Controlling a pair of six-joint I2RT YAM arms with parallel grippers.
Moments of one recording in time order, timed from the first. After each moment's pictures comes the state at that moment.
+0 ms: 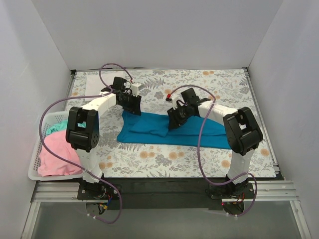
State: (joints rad) left arm -0.24 1.94 1.40 -0.53 0.51 0.21; right arm 0.52 1.89 1.22 -0.34 -0.60 -0.12
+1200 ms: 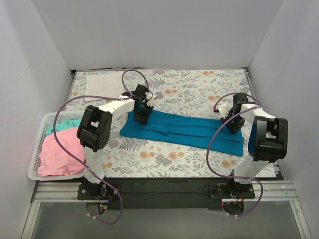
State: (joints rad) left arm -0.47 2.00 1.41 -0.61 0.10 0.04; right arm -0.08 1.70 1.02 -0.67 -0.04 -0.87
